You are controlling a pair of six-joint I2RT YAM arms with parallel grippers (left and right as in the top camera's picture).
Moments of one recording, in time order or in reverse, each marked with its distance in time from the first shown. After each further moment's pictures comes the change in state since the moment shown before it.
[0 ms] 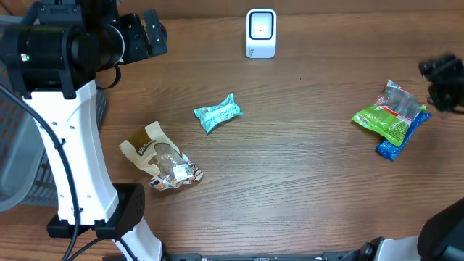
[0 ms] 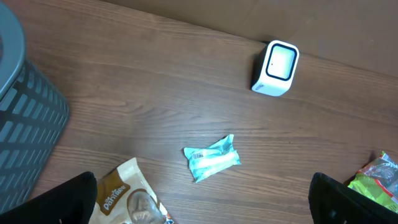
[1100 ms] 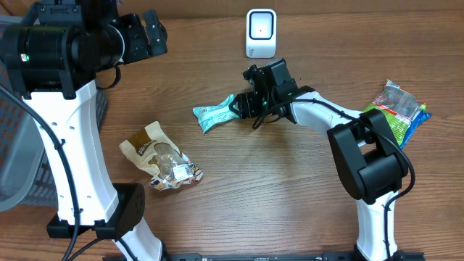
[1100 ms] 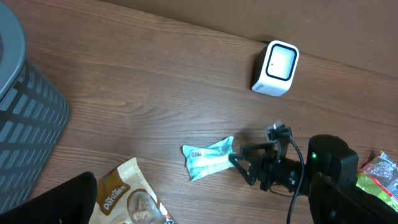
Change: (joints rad) left arm 0.000 0.000 0.000 0.000 0.000 0.000; right arm 0.888 0.565 0.018 0.459 -0.092 -0.389
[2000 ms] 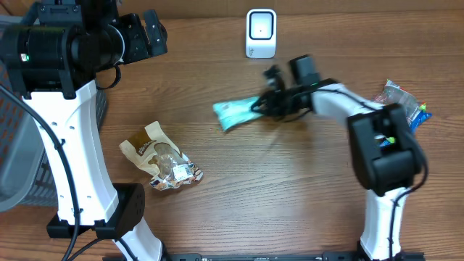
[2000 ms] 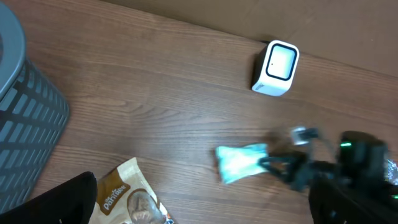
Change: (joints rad) left arm 0.000 0.000 0.000 0.000 0.000 0.000; right arm -0.202 -0.005 0.006 -0.203 -0.343 -0.052
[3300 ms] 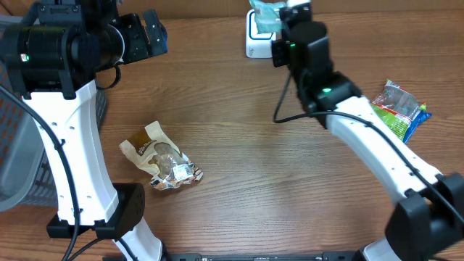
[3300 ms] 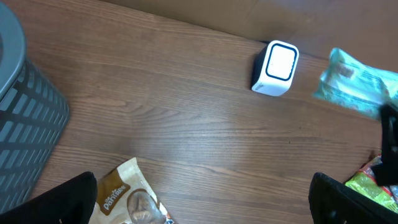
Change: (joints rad) left arm 0.000 0.000 0.000 0.001 0.000 0.000; right arm 0.212 -0.444 0.003 0.325 1.193 -0.244
